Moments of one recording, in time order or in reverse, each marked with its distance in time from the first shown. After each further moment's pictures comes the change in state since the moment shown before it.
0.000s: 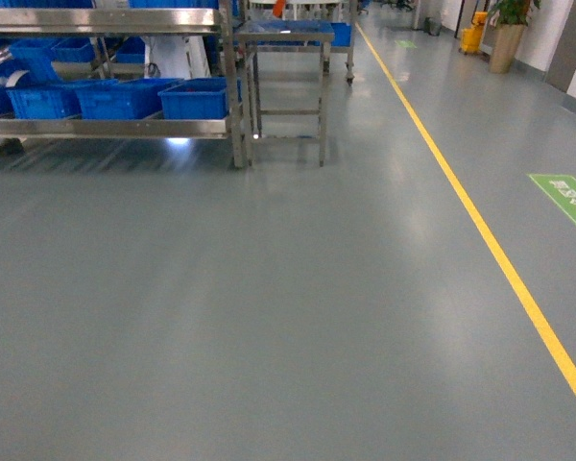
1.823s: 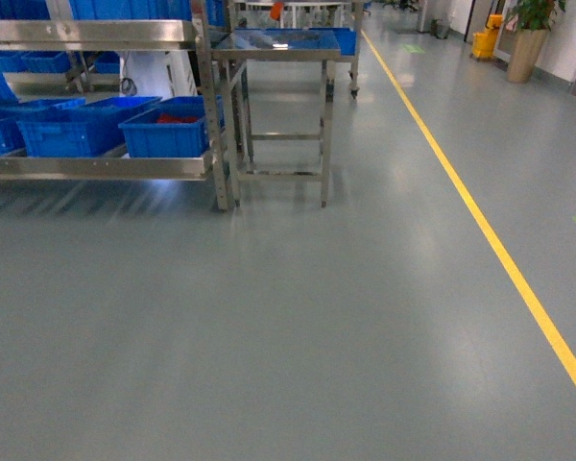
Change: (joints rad) left arm 0.000 0.000 0.000 -0.002 0.000 0.000; right arm 0.000 0.000 0.000 0.002 0.000 0.000
